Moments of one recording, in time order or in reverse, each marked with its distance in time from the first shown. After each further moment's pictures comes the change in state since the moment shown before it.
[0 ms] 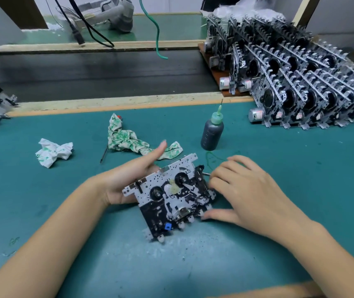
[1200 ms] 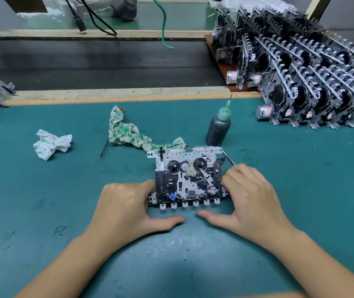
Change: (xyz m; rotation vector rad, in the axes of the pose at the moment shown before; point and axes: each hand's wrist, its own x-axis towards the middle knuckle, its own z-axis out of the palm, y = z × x) left_hand -0.014 -0.061 0.021 1.227 0.787 0.850; right_hand -0.008 -0.013 0.031 0.163 0.248 0.234
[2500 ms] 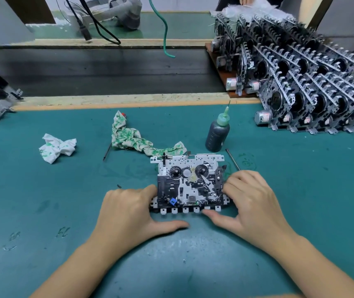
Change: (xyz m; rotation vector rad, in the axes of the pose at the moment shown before) left_hand -0.002 0.007 0.001 0.099 0.027 -0.021; right_hand -0.005 0.005 0.004 0.044 0.092 -0.052
